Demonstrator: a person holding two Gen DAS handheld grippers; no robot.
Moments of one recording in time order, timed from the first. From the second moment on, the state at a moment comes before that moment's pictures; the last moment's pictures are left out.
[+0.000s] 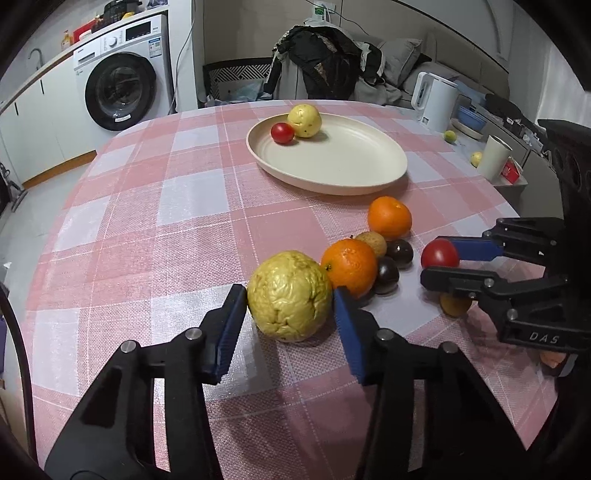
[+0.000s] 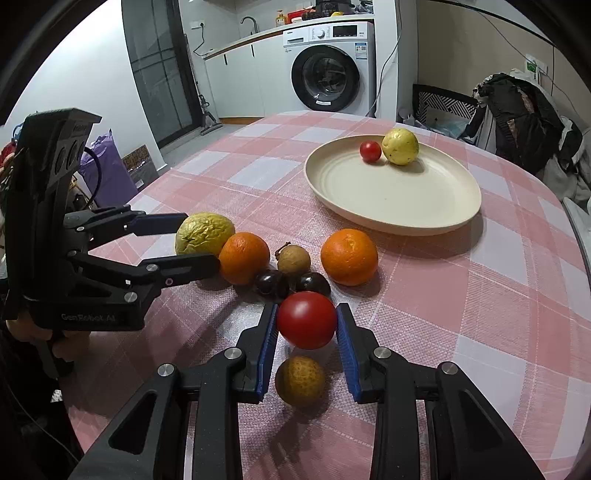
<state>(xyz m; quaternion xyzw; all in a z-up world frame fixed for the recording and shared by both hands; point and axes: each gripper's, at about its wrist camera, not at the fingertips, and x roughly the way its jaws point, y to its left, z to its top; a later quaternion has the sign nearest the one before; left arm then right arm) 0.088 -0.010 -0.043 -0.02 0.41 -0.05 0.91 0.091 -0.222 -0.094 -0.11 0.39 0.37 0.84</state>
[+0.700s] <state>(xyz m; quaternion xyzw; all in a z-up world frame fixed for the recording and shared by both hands) 0.080 -0.009 -0.026 -0.01 0.38 -0.04 0.92 0.093 -0.227 -0.088 -0.10 0.38 0.36 0.84</state>
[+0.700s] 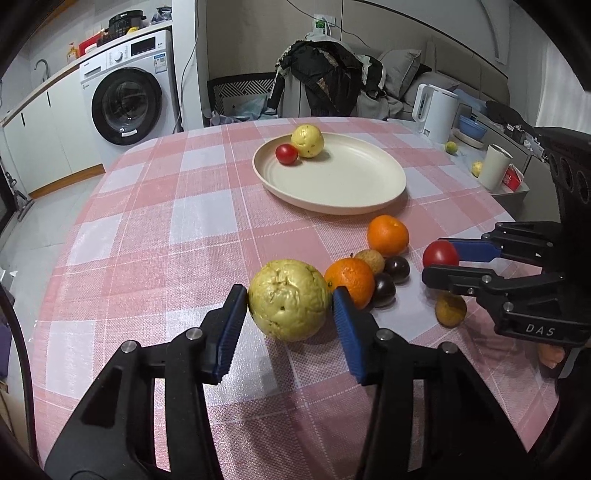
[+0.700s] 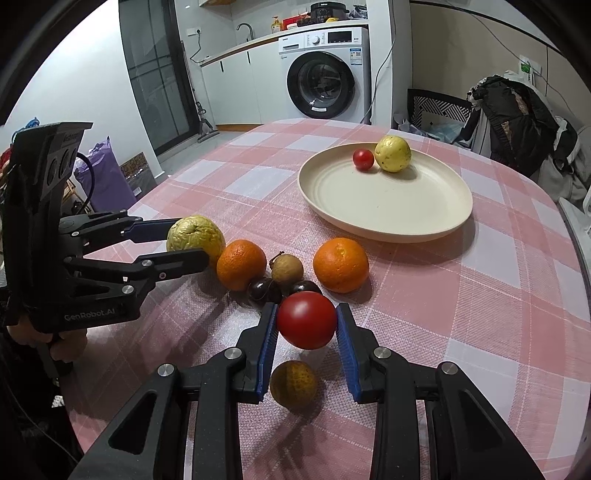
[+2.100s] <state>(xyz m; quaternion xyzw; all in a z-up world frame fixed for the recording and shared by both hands) 0.159 -0.034 0.008 0.00 0.33 -0.05 0.94 0.150 -0.250 -0.060 -0.01 0.34 0.30 0.89</state>
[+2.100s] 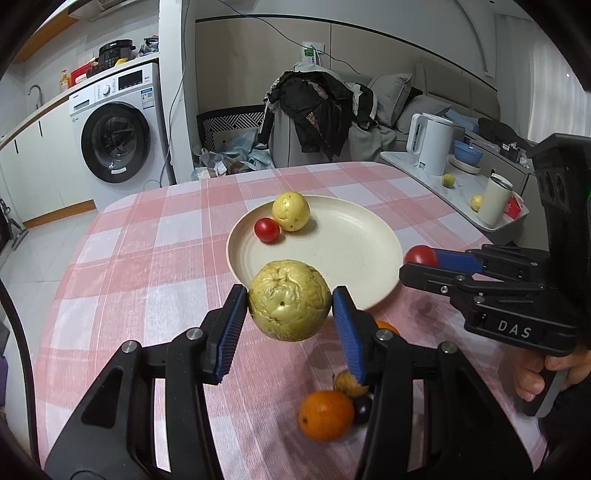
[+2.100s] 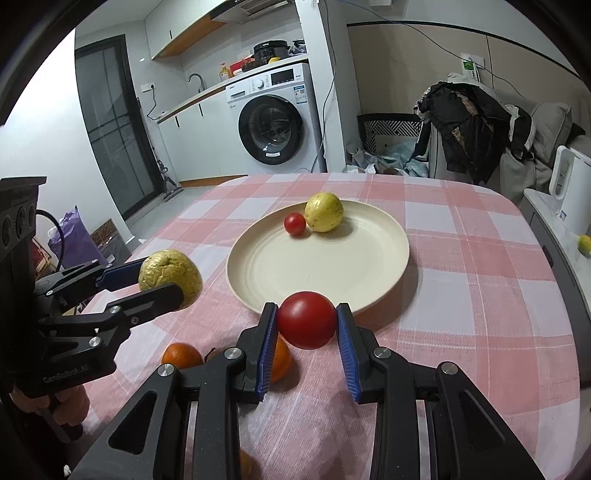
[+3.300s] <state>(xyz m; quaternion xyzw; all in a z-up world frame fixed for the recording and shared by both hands) 0.227 -0.029 -0.025 -0.01 0.37 -0.05 0.93 0.219 -0.234 -0.086 0.01 0.38 0.26 0.89</state>
